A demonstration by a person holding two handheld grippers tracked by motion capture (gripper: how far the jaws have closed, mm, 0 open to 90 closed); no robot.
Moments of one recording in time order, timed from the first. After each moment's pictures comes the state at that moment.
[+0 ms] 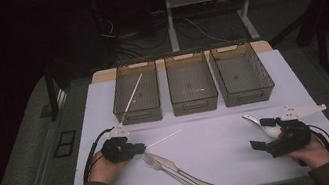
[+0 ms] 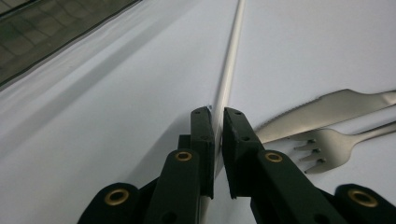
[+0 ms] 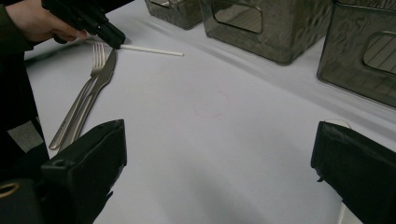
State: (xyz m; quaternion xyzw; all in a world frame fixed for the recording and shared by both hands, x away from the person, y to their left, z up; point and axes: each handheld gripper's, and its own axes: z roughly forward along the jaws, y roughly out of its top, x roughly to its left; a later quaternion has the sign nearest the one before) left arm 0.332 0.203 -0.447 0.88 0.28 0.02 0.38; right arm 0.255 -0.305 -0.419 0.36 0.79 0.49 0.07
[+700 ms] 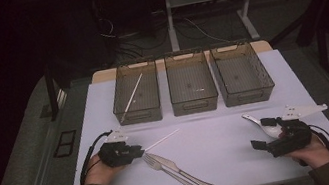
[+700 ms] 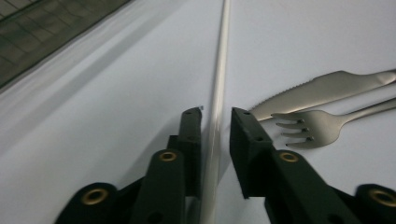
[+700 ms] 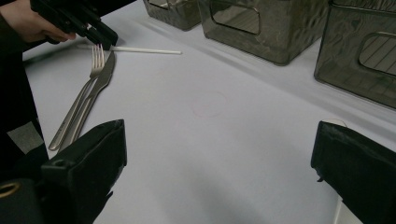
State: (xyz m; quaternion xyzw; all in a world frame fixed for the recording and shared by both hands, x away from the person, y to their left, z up) left arm 0.316 0.209 -0.439 0.89 0.27 0.05 0.37; right arm 0.255 -0.307 -0.418 0.37 0.78 0.50 0.07
